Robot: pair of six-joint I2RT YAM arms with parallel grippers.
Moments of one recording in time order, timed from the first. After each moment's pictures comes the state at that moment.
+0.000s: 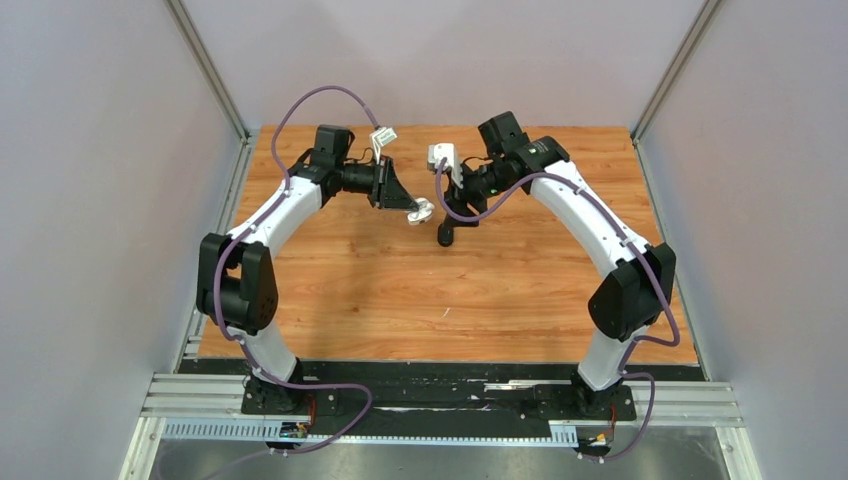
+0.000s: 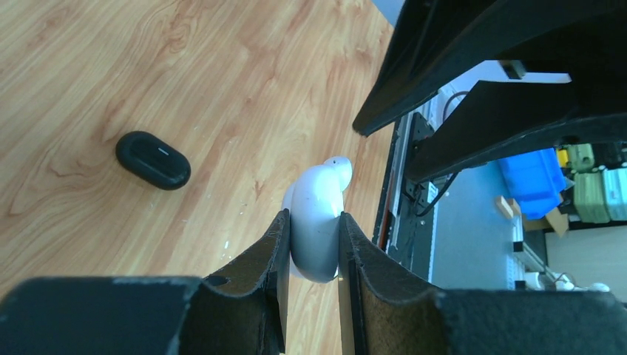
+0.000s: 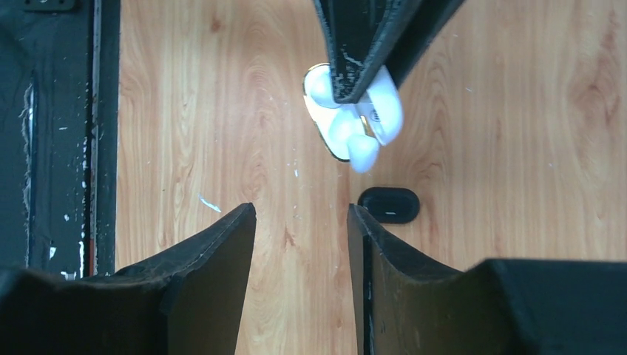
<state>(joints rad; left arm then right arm) -0.28 1.74 1.39 -0.35 1.13 -0.10 0.50 1.77 1.80 -0.99 -0.75 -0.80</state>
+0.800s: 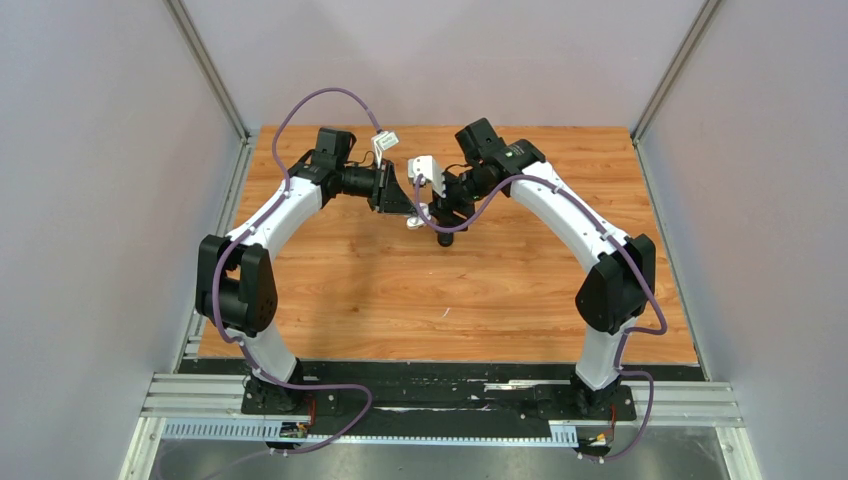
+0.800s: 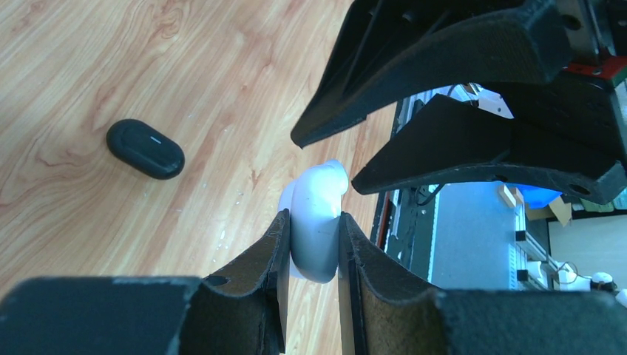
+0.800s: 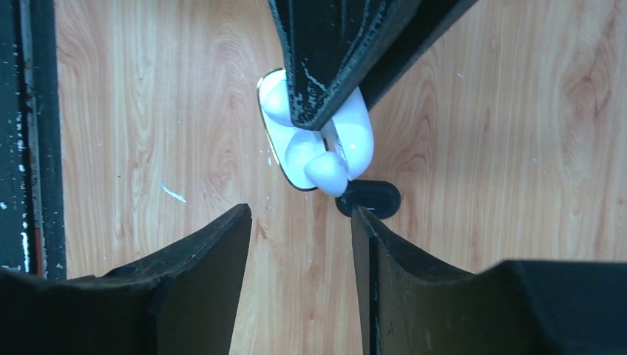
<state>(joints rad) -0.29 1.72 1.39 -0.42 1.12 -0.03 0.58 1.85 1.83 -1.00 -0.62 -0.88</state>
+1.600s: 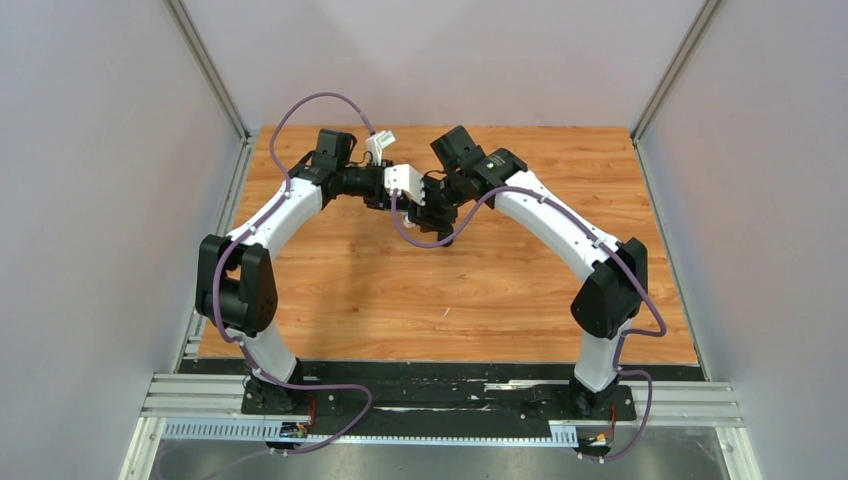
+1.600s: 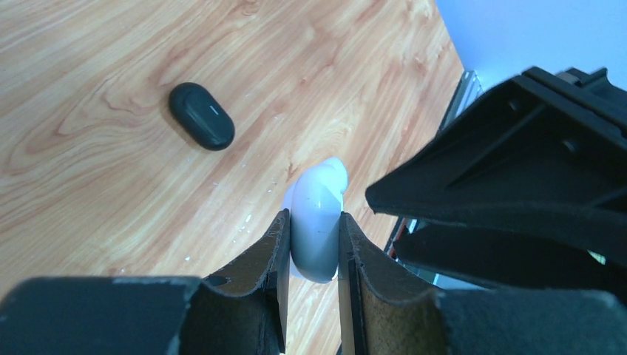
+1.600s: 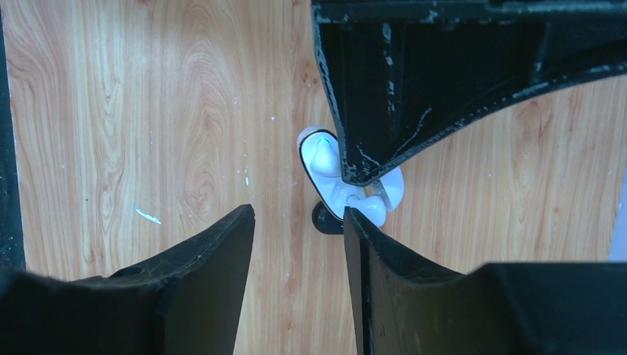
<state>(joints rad) -0.29 1.72 1.38 -0.41 0.93 -0.19 0.69 1.85 1.84 -0.92 -0.45 -0.84</state>
